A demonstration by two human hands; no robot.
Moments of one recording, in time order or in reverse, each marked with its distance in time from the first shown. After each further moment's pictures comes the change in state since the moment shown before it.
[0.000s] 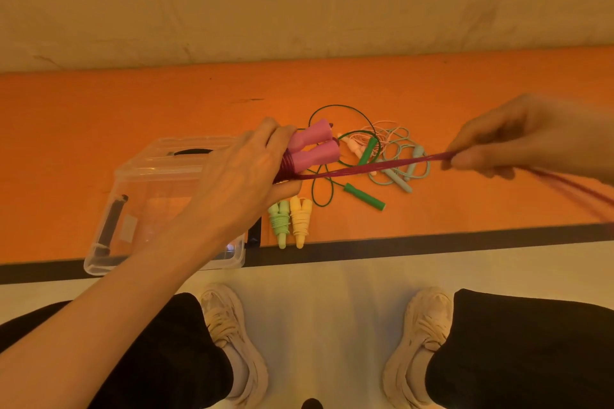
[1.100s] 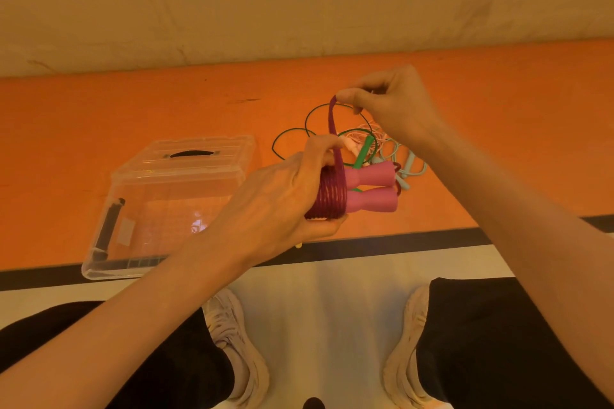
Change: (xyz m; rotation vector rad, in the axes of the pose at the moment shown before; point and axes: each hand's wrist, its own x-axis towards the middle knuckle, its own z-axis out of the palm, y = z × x) left_hand -0.009 0.037 0.002 -0.345 0.031 0.232; right_hand 0.112 0.001 0.062 0.136 0.530 -0.103
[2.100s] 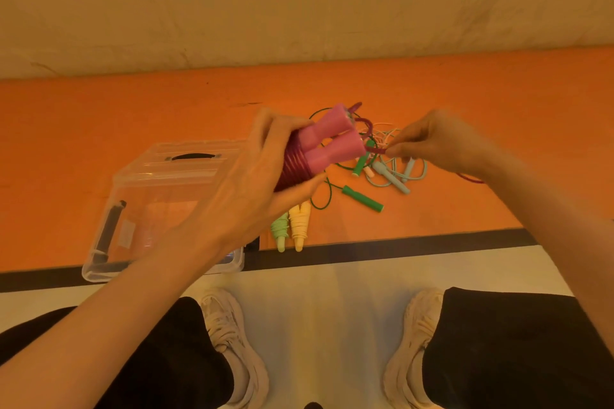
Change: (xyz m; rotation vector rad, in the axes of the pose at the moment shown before) left_hand 0.000 -0.019 -0.019 -0.096 0.157 -0.138; right_hand -0.021 0.048 -0.050 -0.322 -0.308 0.159
